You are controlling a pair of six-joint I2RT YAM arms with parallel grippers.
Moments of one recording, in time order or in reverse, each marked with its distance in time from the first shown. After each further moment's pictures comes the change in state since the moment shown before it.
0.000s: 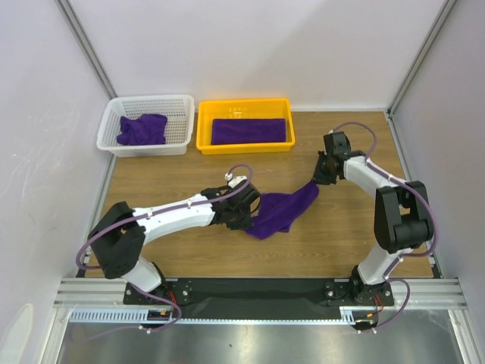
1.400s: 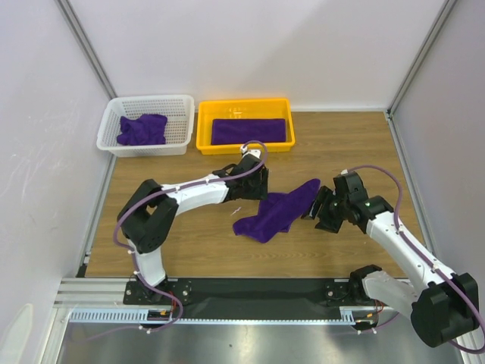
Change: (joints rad) left arm 0.159 0.264 0.191 0.326 0.031 0.354; right arm 0.140 -0.663 -0.396 -0.256 -0.184 0.341
